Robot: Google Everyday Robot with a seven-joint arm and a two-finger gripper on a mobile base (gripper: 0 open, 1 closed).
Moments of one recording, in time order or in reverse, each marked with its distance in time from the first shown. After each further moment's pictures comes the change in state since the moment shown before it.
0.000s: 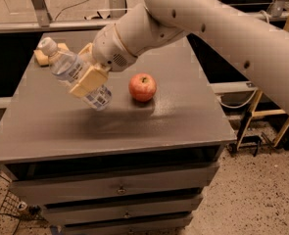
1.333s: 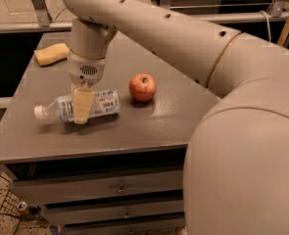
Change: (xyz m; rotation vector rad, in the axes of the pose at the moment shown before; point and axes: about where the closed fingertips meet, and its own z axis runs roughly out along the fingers) arm 0.068 0.017 0.062 -0.323 0.582 0.034
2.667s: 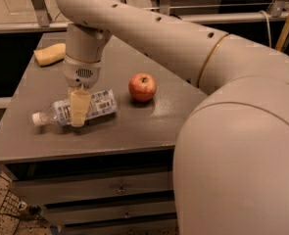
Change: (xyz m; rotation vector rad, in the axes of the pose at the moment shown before) arm -0.008 -0.001 0.015 -0.043 0.007 -0.008
